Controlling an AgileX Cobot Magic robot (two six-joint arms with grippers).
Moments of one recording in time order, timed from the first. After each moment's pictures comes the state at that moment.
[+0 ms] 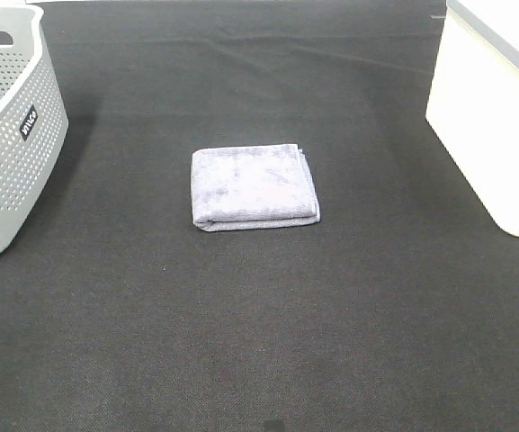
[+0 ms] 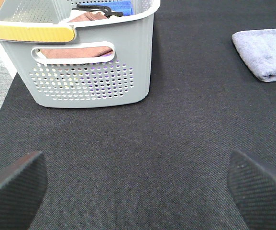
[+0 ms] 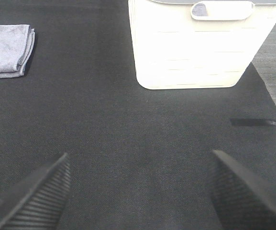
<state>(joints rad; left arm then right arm) 0.00 0.00 -0.50 0.00 1.05 0.00 -0.05 -0.01 -0.51 0.05 1.07 -0.10</state>
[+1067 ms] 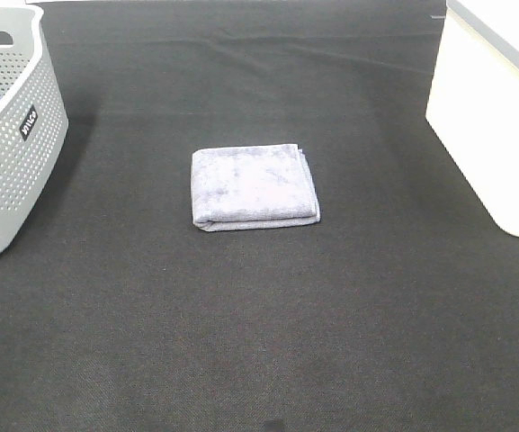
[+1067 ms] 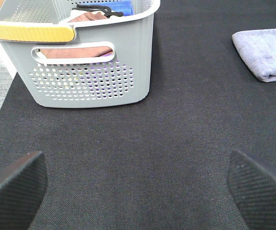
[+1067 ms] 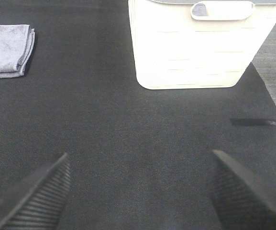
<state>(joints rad) 0.00 0.00 -0.50 0.00 1.05 0.00 -0.05 -0.01 -0.51 0.05 1.07 -0.10</state>
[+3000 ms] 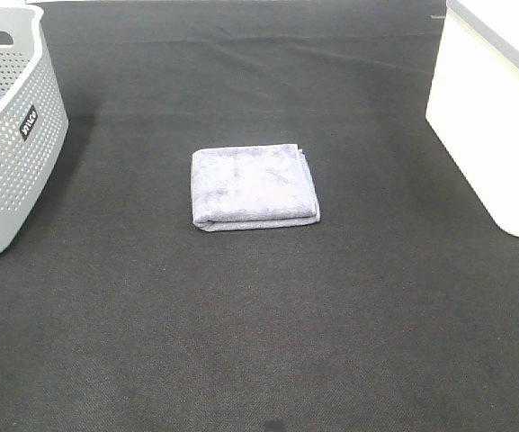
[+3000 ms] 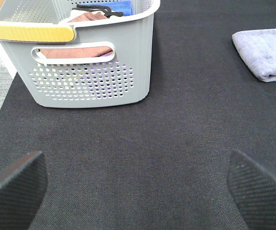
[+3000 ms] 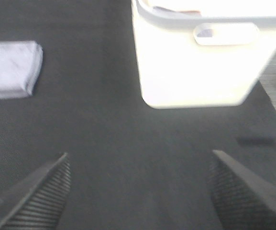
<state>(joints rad) 0.00 0.00 -0.50 0.00 1.05 0.00 -0.05 0.16 -0.57 0.08 0.95 -0.10</state>
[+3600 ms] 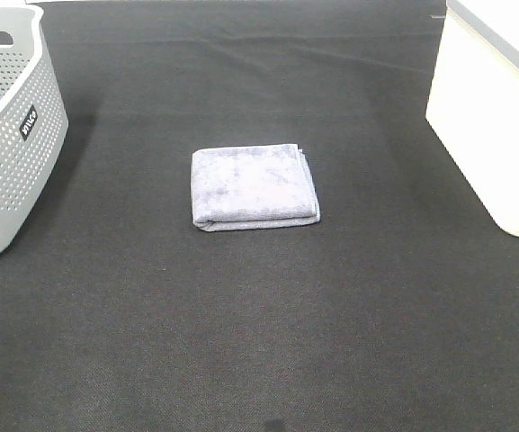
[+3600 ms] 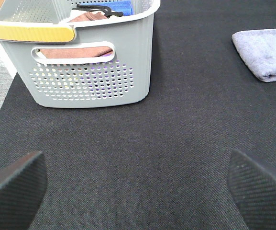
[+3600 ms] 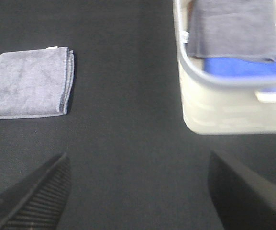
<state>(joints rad) 0.00 0.00 -0.50 0.00 1.05 0.00 -0.05 0.95 -0.99 0.26 0.87 -0.19</state>
